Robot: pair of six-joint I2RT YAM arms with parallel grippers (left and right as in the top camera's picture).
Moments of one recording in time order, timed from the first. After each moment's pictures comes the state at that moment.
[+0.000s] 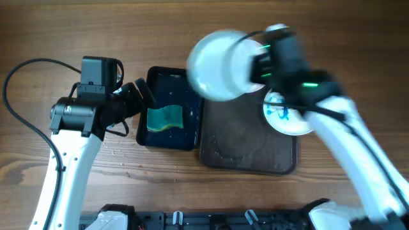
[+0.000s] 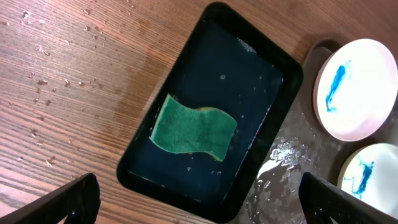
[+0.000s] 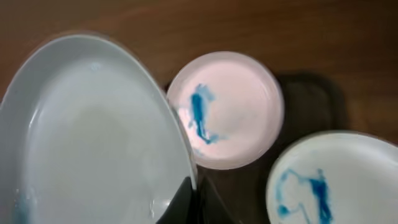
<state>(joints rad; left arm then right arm) -0.11 1.25 1.22 -1.05 0.06 -0.58 0.35 1.42 1.36 -0.76 0.09 0.51</state>
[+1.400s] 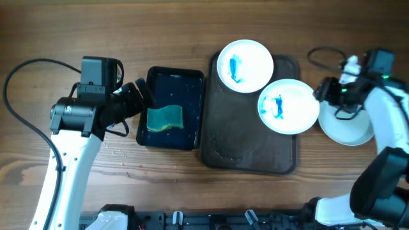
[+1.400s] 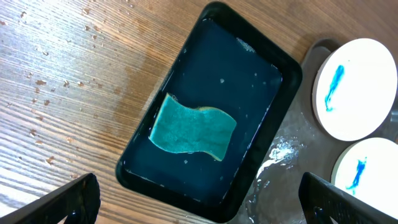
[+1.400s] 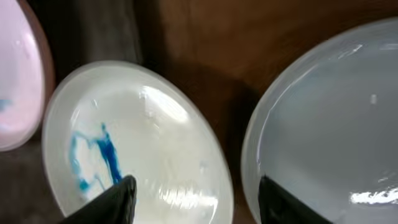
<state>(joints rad) -0.11 1.25 1.22 -1.05 0.07 -0.58 -0.28 1.64 1.12 -0.75 -0.21 0.07</state>
